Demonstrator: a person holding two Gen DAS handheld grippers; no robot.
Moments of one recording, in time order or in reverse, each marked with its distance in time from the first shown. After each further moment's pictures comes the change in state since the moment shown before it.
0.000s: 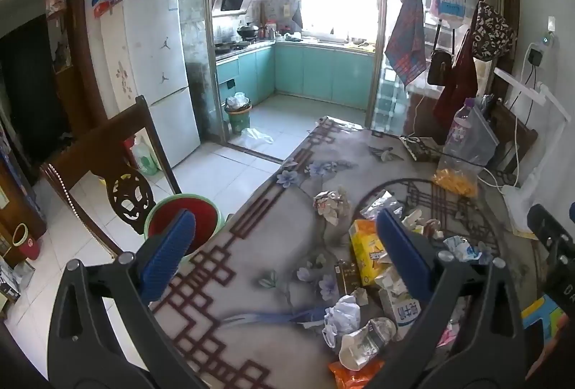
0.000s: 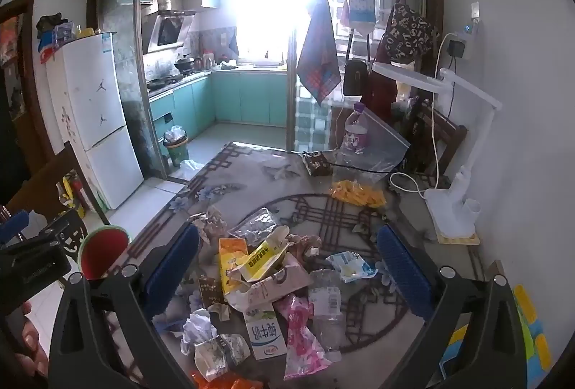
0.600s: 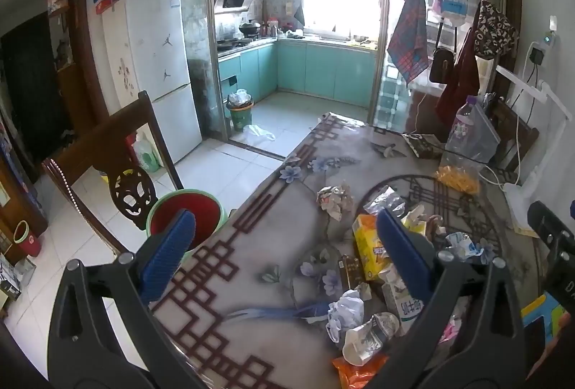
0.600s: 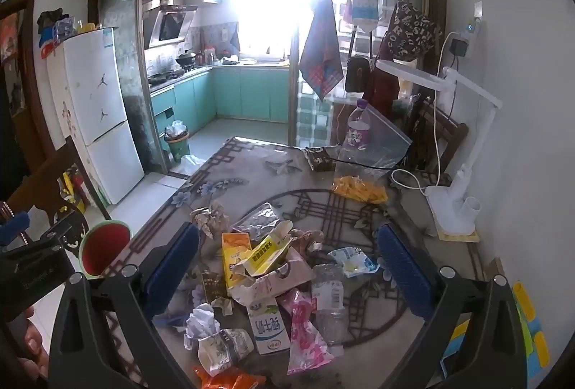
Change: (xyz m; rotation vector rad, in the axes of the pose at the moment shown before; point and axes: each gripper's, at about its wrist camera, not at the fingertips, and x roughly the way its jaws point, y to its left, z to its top) left arm -0.002 0.007 -0.004 -0.007 0.014 0.003; right arm -0.002 0.008 -0.002 -0.014 0.016 -0.013
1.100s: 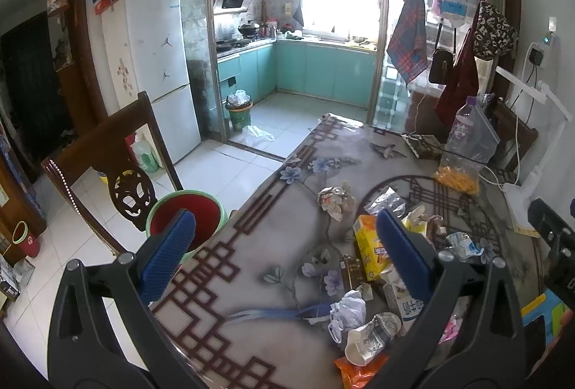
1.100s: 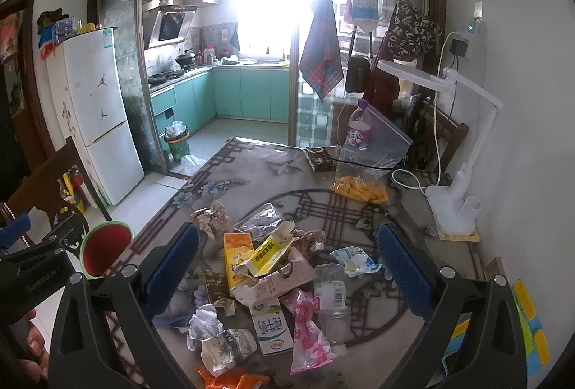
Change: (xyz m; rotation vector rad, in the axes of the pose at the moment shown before) left arm 0.001 0.004 -0.002 0.004 -0.006 -0.007; right arm -0.002 0.003 0.000 -0.002 0.003 -0.001
